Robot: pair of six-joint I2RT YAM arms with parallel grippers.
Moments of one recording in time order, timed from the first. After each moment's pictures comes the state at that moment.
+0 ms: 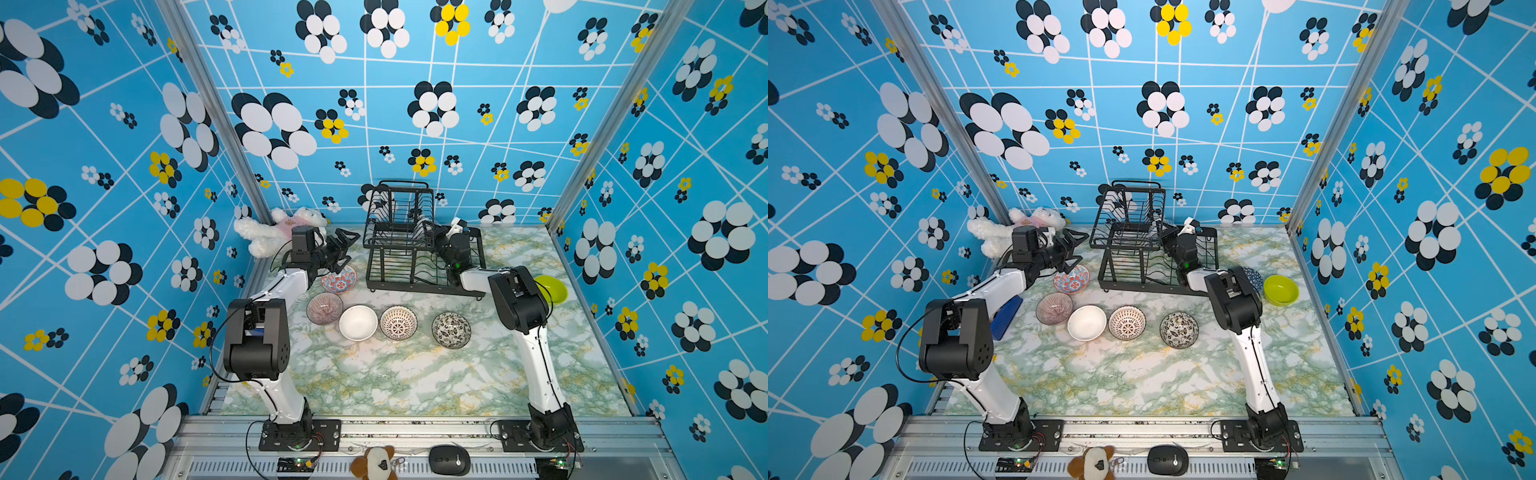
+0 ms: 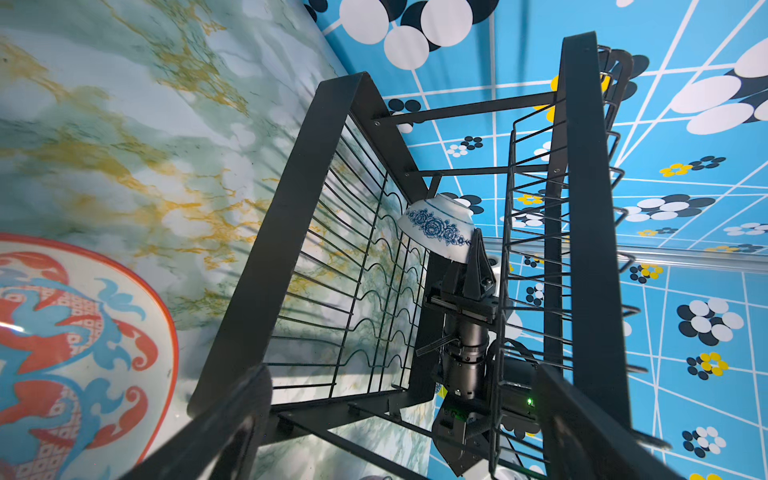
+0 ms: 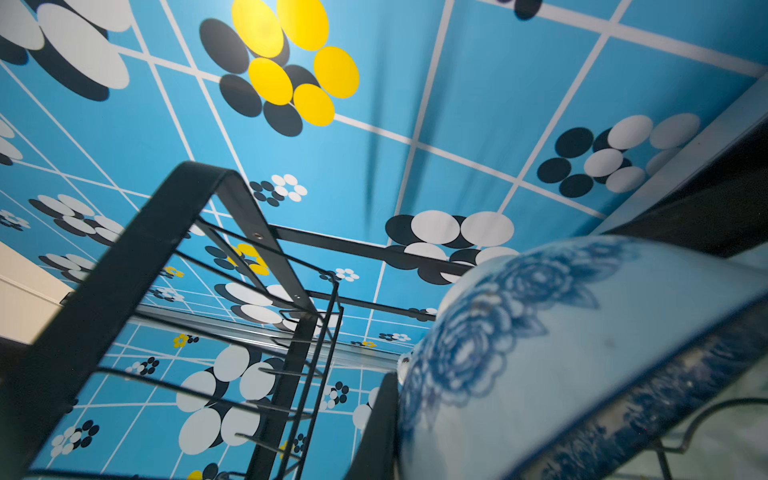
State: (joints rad) left arm 0.00 1.76 1.16 0.12 0.70 -1.08; right arm 0.38 2.43 1.59 0.94 -0.09 1.37
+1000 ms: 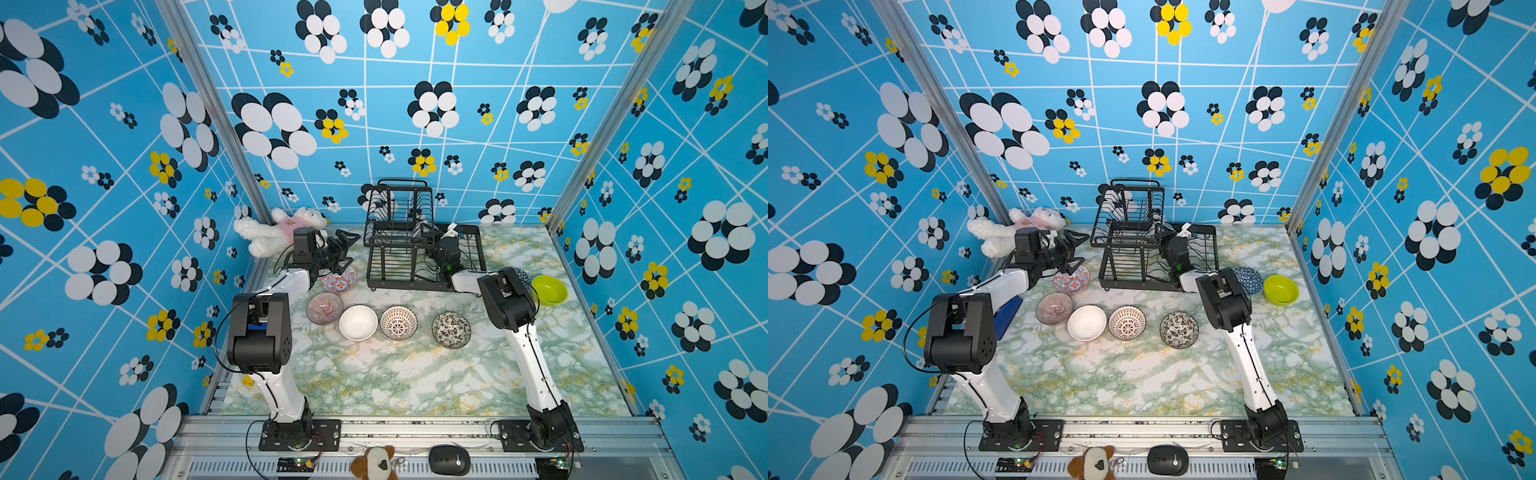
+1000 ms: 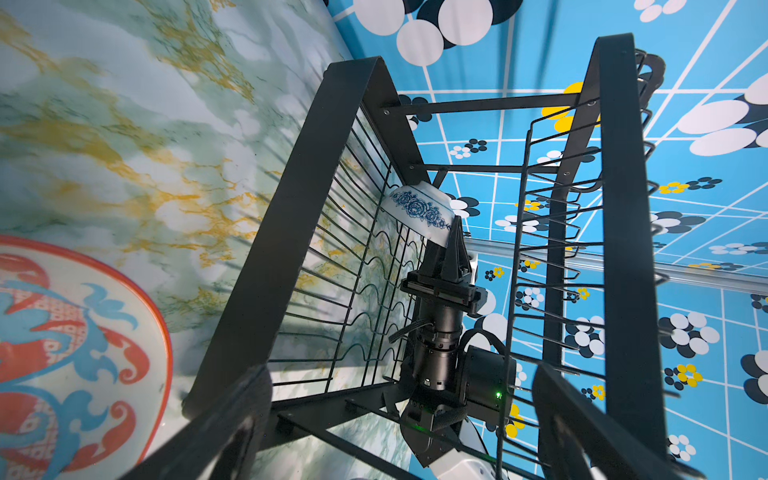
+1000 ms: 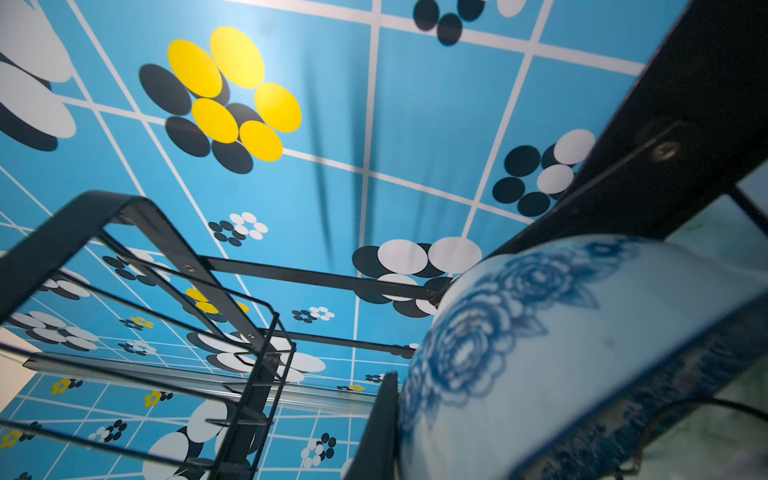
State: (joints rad) left arm 0.01 1.81 1.17 0.17 0.72 -1.15; right arm 0.41 2.54 1.69 0.94 0.06 1.42
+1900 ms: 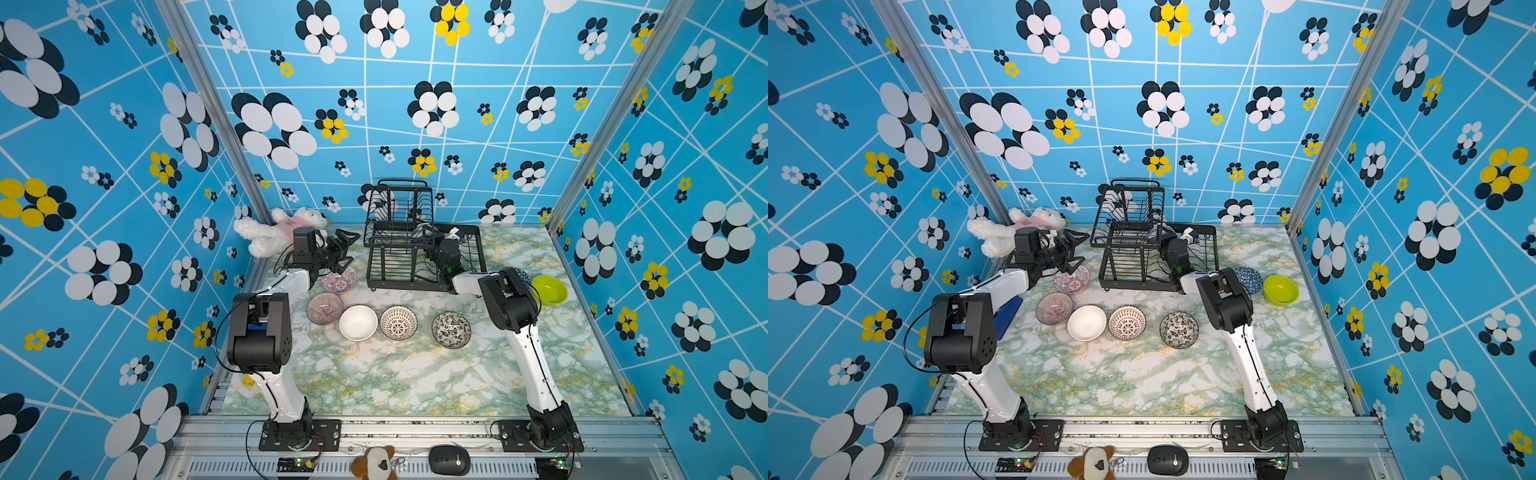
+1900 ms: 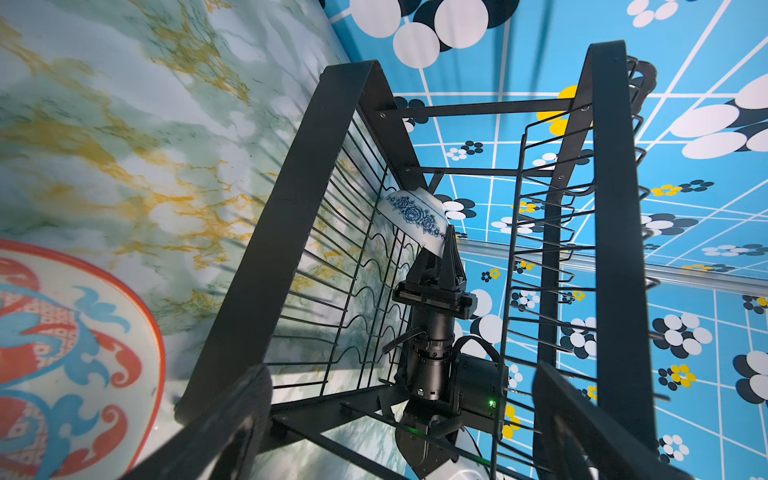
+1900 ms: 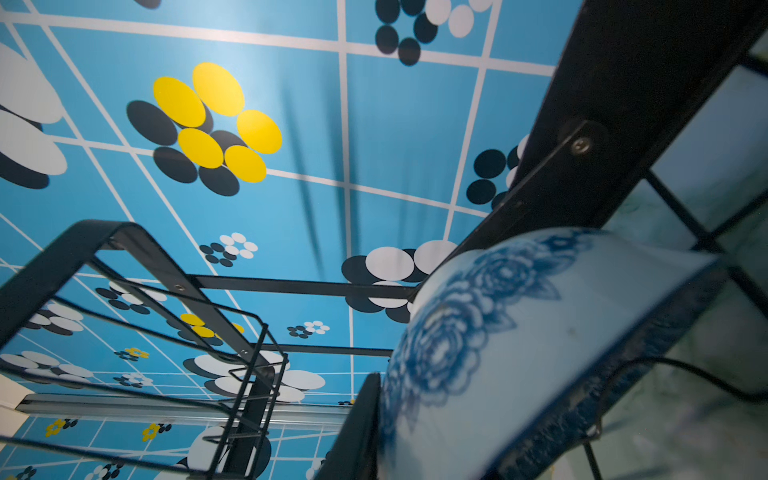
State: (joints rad) left arm 0.01 1.81 1.16 0.18 0.72 -1.17; right arm 0.42 2.50 1.63 0.91 0.10 1.49
